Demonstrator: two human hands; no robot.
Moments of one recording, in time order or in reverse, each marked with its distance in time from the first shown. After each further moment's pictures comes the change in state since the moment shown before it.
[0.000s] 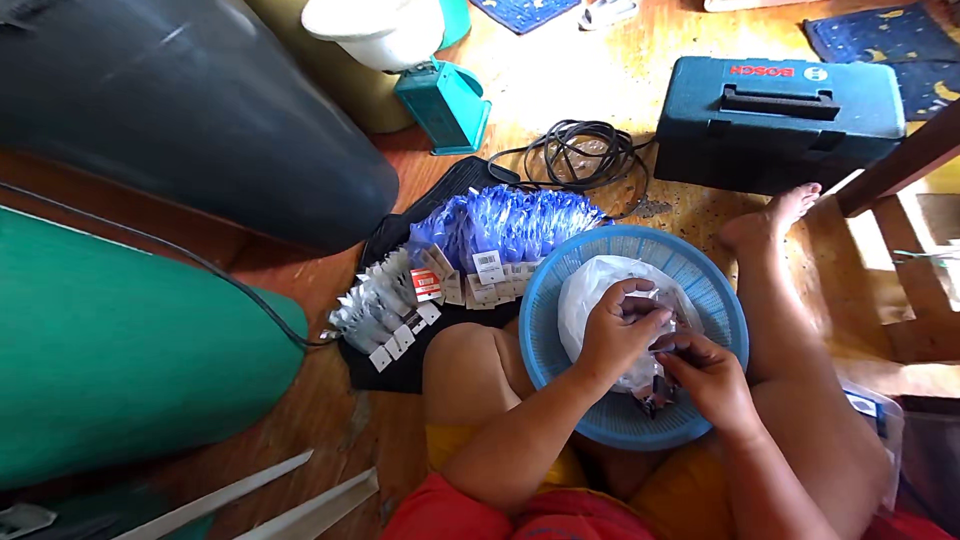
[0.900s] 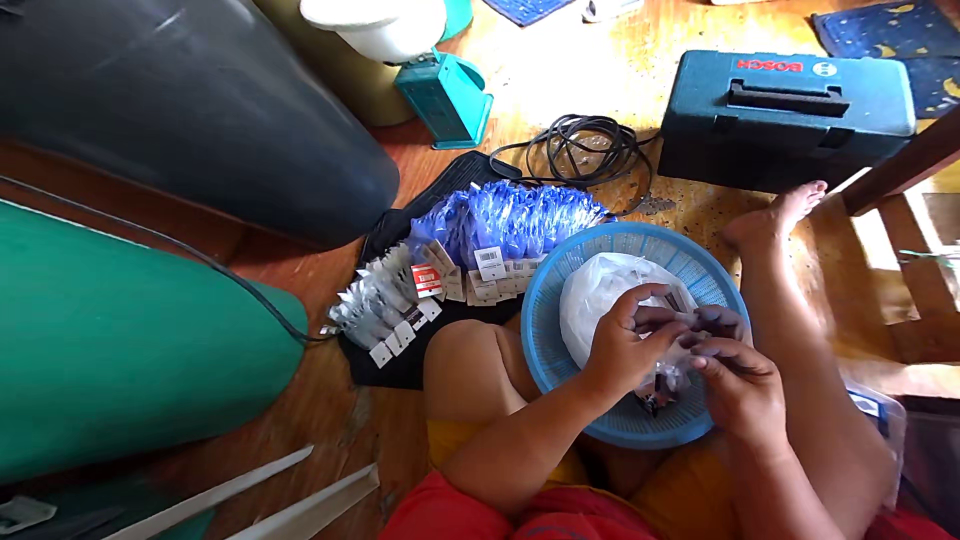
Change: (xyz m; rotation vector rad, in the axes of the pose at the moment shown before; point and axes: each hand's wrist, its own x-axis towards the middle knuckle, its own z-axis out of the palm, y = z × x) left_hand -0.013 0.003 0.004 -0.006 -0.070 0.211; right_hand 0.001 -0.010 -0.003 0.198 0.120 -0.260
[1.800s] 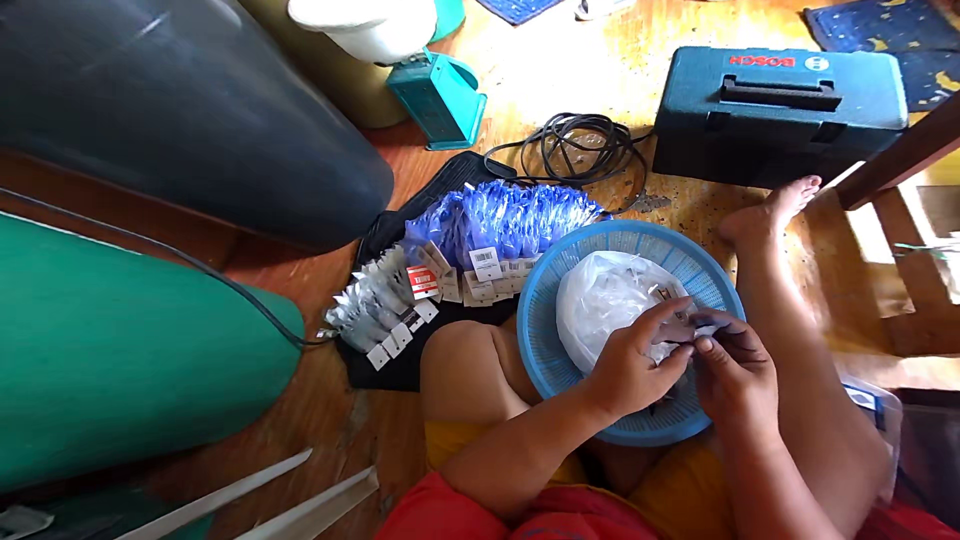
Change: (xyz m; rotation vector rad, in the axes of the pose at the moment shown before) left_hand -0.010 -0.004 0.007 0.172 -0.158 0.213; right_hand 0.001 0.001 0.006 0.250 0.176 0.085
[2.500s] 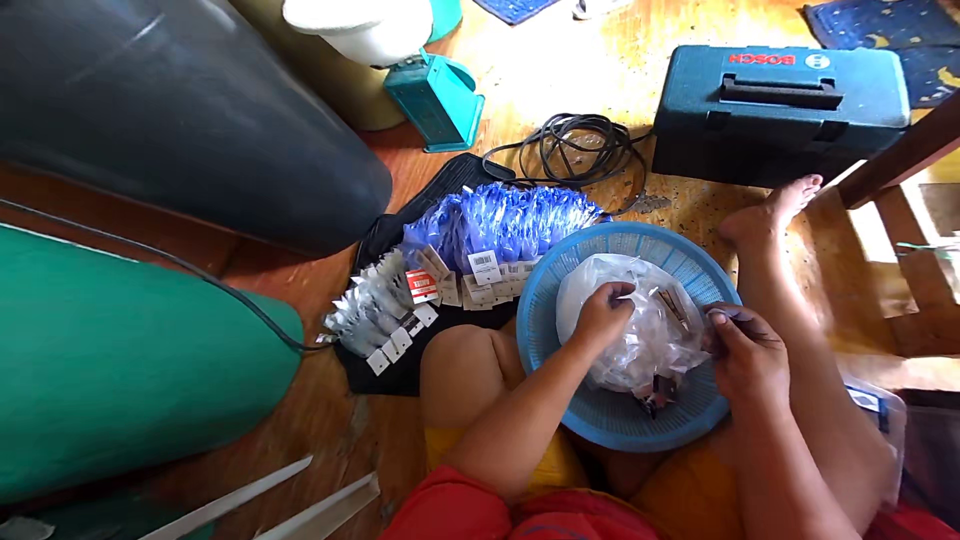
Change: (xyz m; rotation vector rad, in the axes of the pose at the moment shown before) left_hand 0.031 -0.069 -0.030 -0.058 0.058 -0.826; right_hand 0.023 0.006 -0.024 -0.156 0.223 0.174
